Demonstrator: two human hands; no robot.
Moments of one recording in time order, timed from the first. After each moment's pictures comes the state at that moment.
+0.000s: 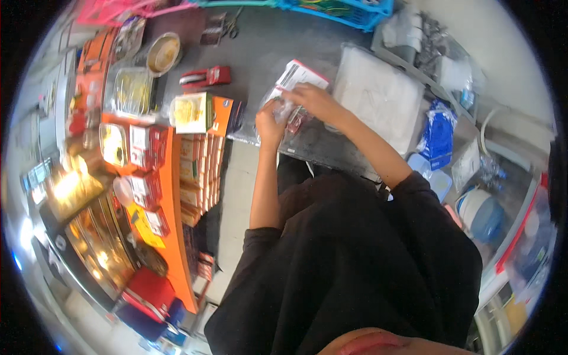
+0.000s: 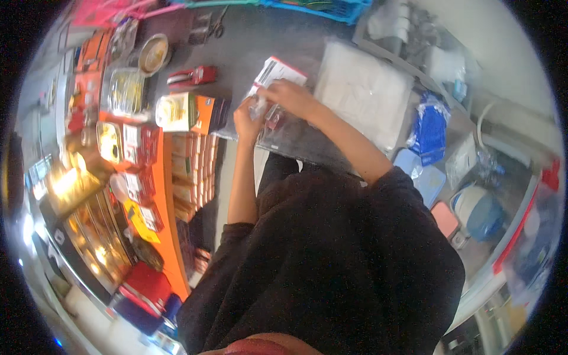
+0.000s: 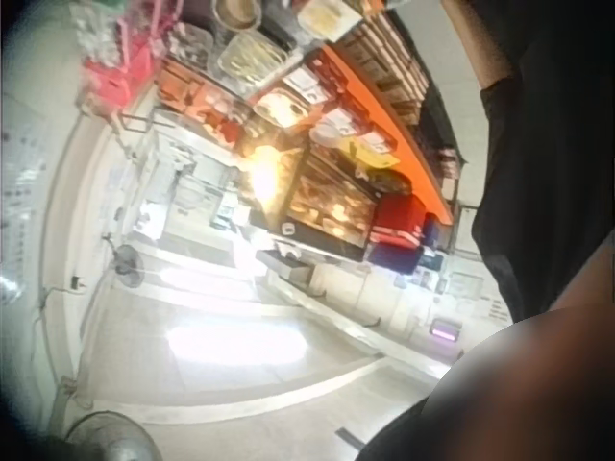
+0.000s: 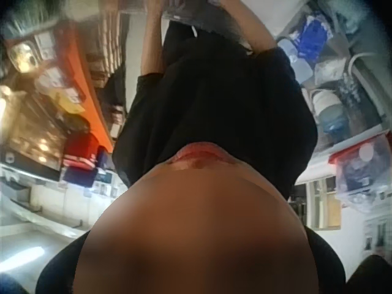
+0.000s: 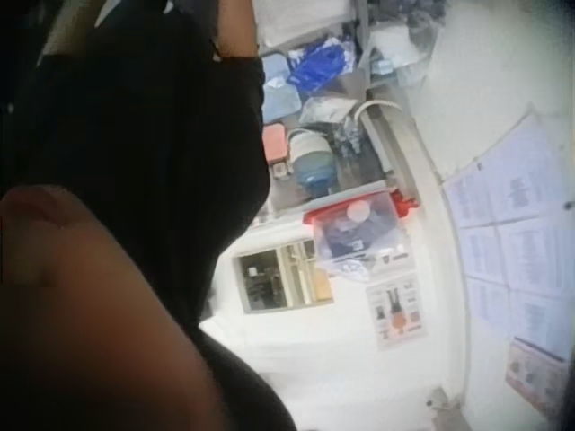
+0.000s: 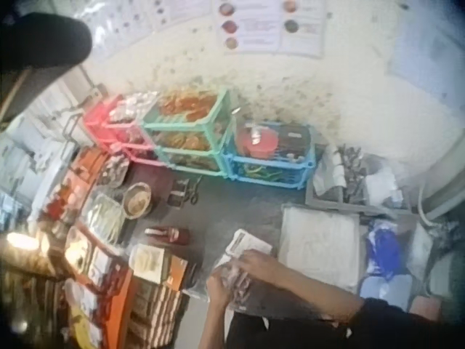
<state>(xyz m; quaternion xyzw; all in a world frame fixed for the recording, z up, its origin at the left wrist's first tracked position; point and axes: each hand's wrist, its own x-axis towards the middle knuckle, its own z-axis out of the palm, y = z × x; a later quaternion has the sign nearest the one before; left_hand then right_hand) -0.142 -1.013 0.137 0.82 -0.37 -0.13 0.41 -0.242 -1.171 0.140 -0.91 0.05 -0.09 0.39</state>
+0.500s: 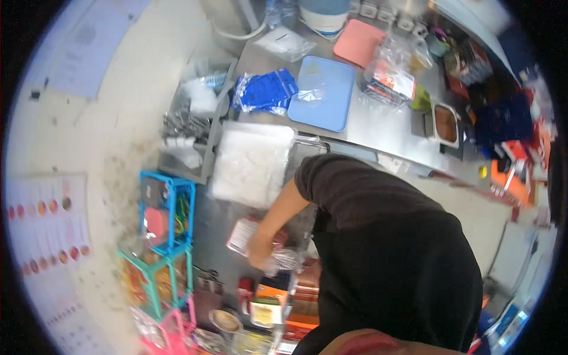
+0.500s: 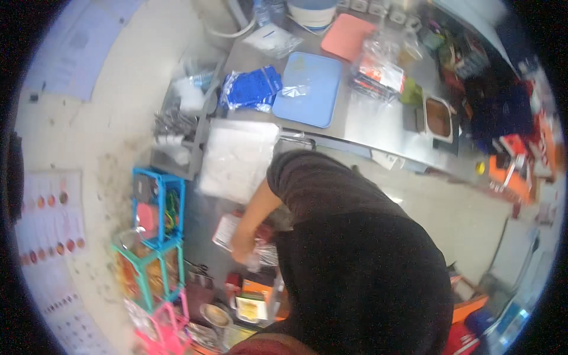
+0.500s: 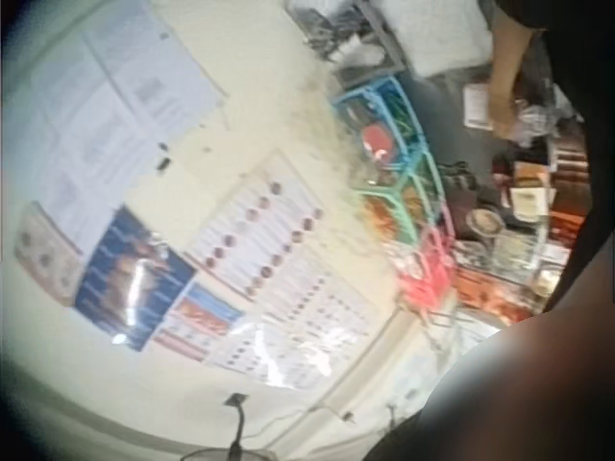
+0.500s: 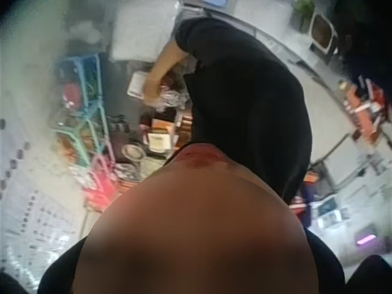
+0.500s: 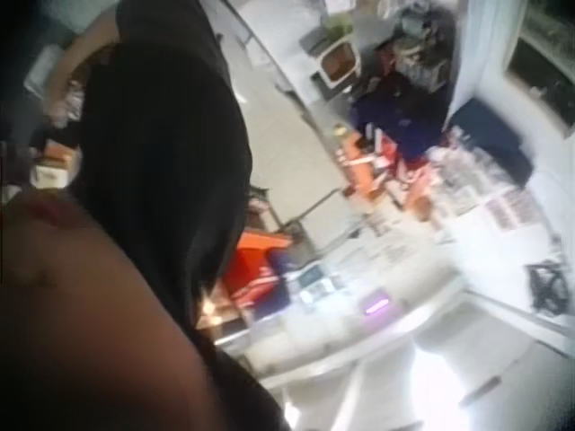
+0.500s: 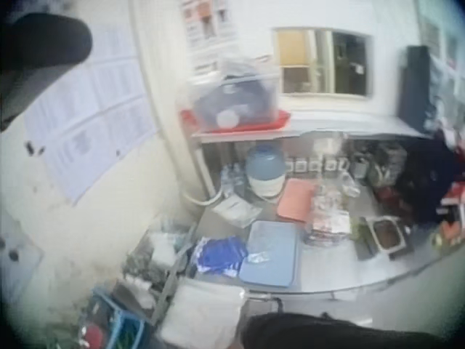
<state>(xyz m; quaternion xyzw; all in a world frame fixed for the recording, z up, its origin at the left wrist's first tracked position) -0.093 -0.946 0.089 0.78 -0.41 -0.07 0.47 -0.185 -1.139 0.120 -0.98 -0.10 -0.11 0.16</state>
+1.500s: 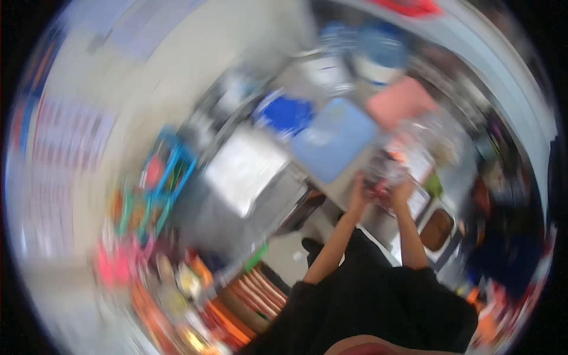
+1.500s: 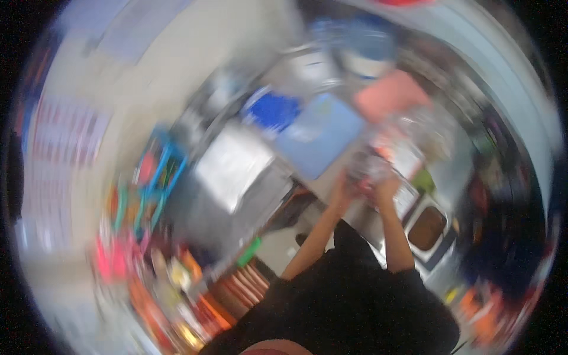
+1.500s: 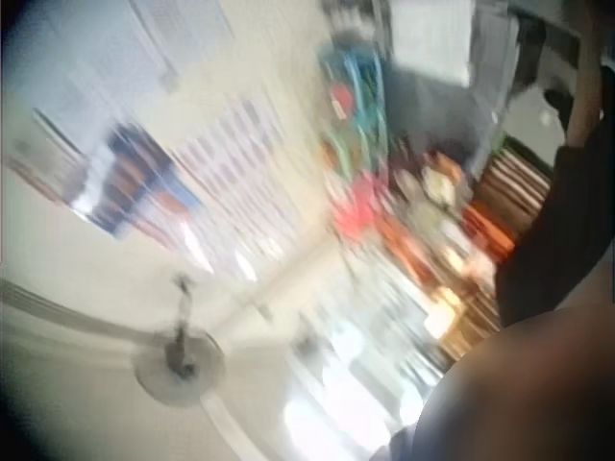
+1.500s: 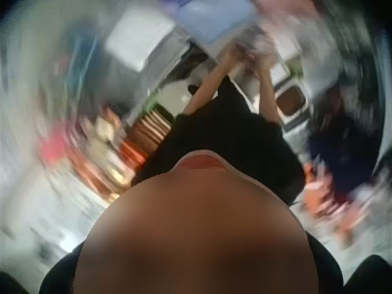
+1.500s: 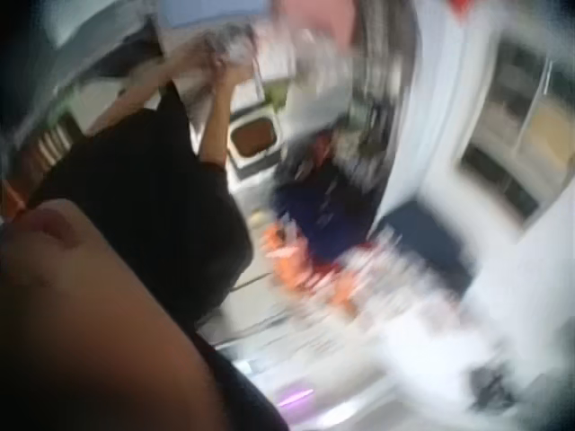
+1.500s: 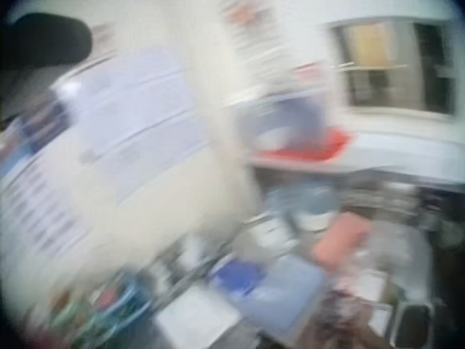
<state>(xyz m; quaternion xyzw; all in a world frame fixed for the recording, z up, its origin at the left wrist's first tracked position) -0.628 -0.940 0.087 0.35 -0.18 -0.88 0.28 -0.766 -0.884 0.114 -0.38 0.87 -0.31 0.00</state>
